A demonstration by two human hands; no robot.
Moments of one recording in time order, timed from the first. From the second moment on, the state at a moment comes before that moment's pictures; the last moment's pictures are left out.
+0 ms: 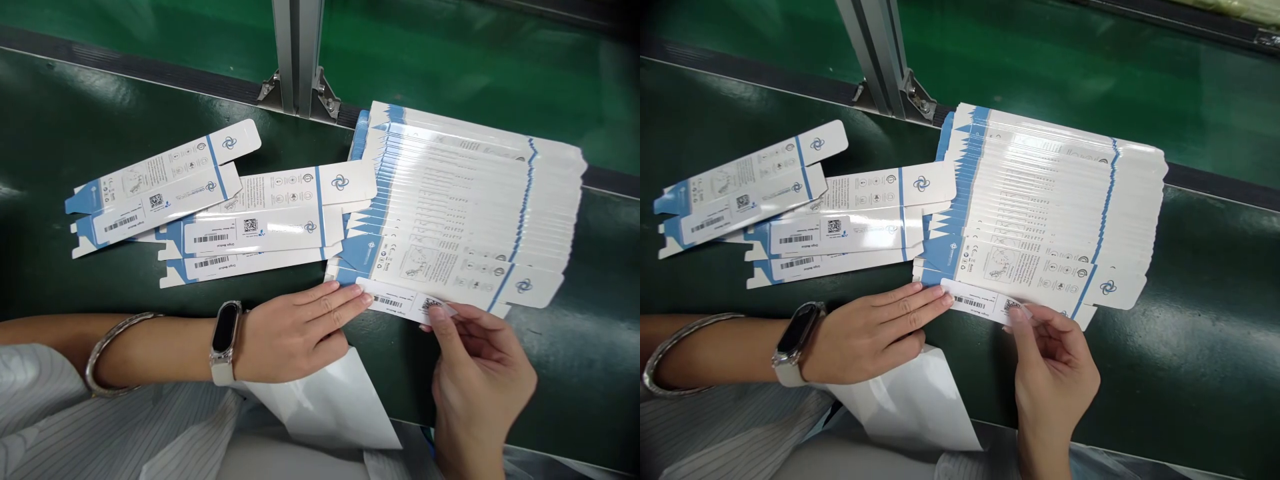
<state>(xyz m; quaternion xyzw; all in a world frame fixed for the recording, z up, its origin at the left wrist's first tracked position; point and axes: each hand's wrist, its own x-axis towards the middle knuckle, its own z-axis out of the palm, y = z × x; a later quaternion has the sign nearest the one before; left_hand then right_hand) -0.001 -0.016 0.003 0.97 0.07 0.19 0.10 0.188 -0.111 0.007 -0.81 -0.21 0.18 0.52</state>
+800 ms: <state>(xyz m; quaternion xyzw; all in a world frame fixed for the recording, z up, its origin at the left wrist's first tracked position) -0.002 -0.018 0.003 0.98 0.08 0.16 0.12 0.186 -0.107 0.010 -0.82 -0.23 0.17 0.50</state>
